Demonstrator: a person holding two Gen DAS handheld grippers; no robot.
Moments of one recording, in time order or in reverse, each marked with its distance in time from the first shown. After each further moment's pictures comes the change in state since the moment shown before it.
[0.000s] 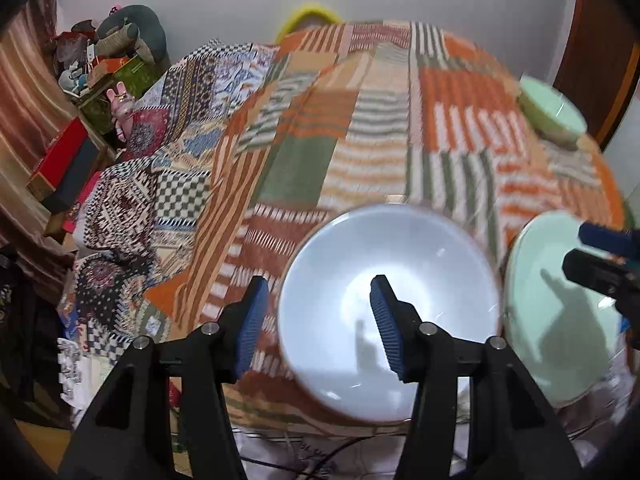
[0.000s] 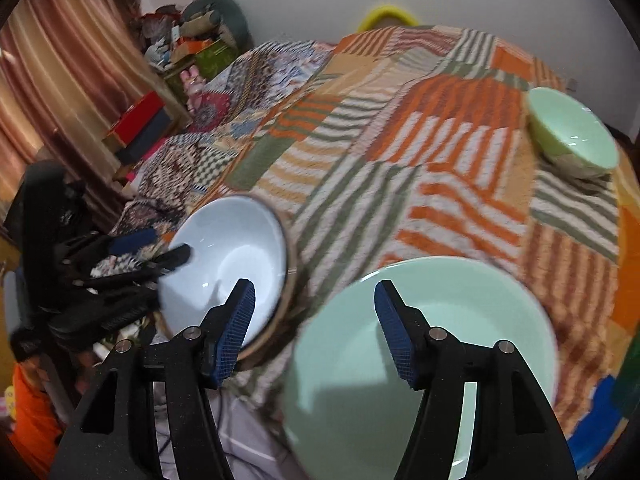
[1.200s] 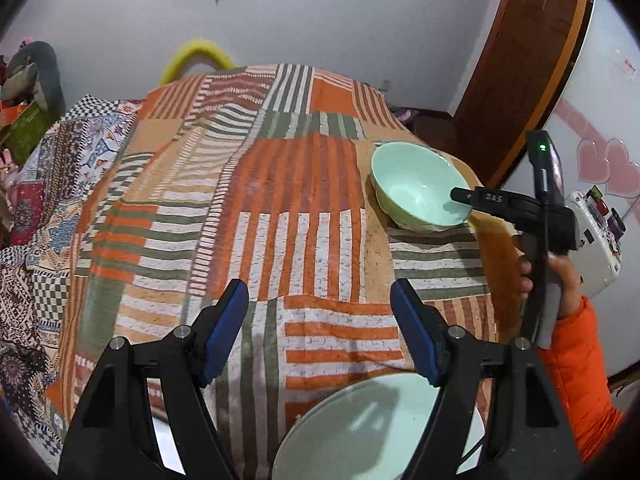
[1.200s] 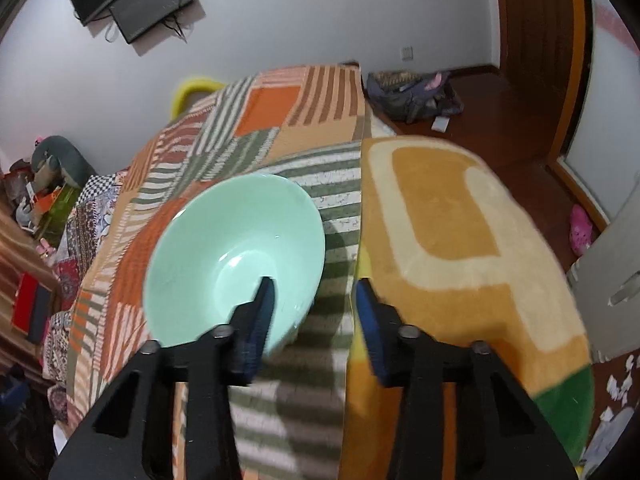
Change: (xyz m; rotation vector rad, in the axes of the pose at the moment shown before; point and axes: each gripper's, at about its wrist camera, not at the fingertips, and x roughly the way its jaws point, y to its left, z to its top) left arm 0.026 -0.162 0.126 0.103 -0.073 -0.337; right arm -0.013 -0.279 0.084 0.463 -0.149 -0.275
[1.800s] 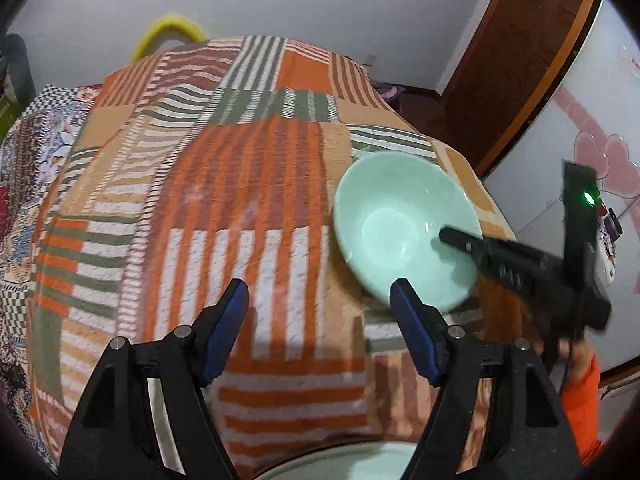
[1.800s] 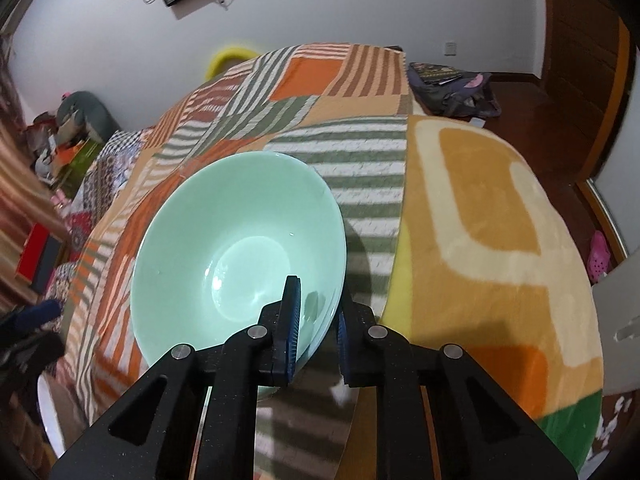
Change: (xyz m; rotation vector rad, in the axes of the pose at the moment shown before) left arm 0.078 -0.036 0.044 0.005 0.106 -0.064; right arm -0.006 0.011 -0.023 -0.167 0.058 0.084
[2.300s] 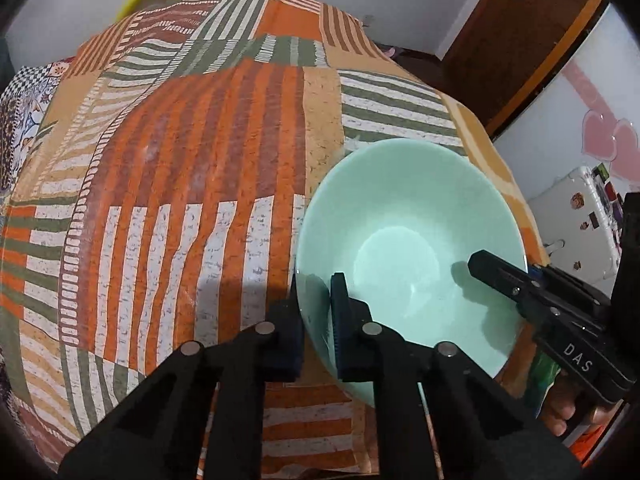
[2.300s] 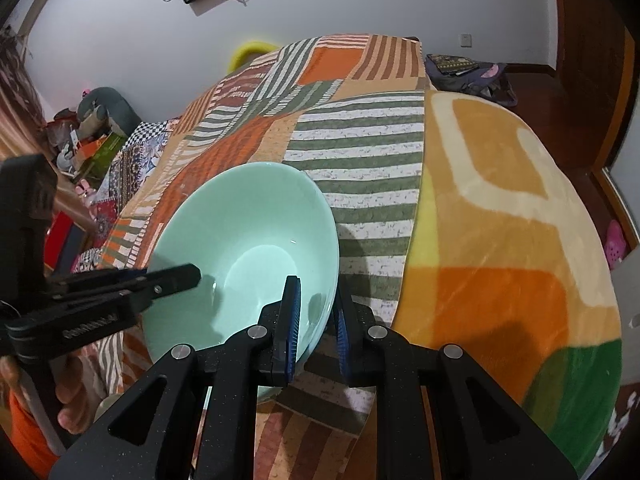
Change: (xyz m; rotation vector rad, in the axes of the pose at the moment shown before) left arm 0.064 -0.010 -0.002 -0.008 0.136 -0.022; right arm -0.002 0.010 -0.018 0.025 0.013 0.065
